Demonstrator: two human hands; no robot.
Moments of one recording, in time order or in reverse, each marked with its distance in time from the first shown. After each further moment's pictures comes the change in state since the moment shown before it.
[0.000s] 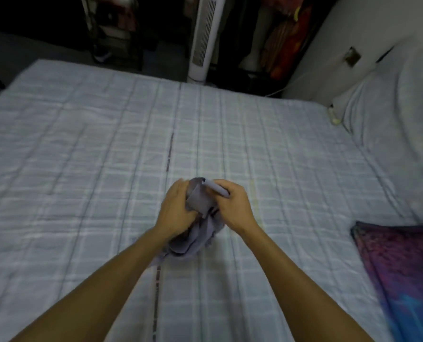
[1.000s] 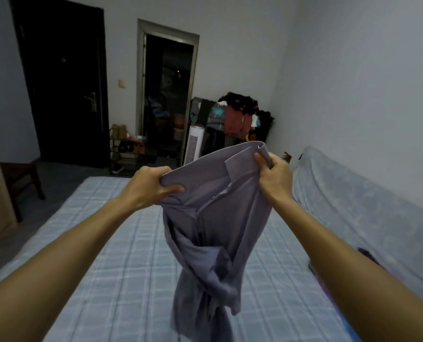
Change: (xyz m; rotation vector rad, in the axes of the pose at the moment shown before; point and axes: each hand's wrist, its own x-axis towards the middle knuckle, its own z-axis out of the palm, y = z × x) left_hand -0.299 0.283 -0.312 0.332 0.276 0.526; right_hand -0.296 -0.361 -0.131 -0.214 0.698 -0.372
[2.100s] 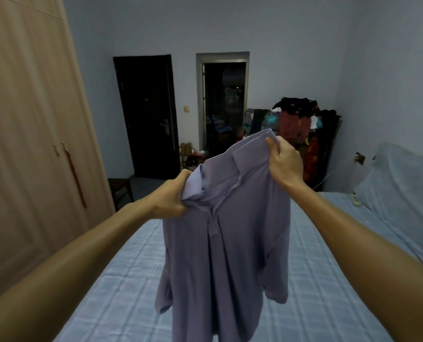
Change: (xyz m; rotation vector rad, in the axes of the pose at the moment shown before) left_hand -0.076 0.170 -0.006 0.205 -0.237 -0.163; right_hand 0.012 0.017 -0.092 0.159 -0.167 -0.170
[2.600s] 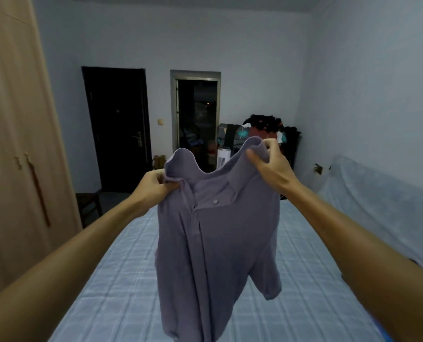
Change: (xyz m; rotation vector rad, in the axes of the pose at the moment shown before) left_hand -0.037 -0.016 -0.045 -0.674 0.275 -0.114; right_hand -0.048 -0.077 -0.025 0.002 -0.152 -0.011
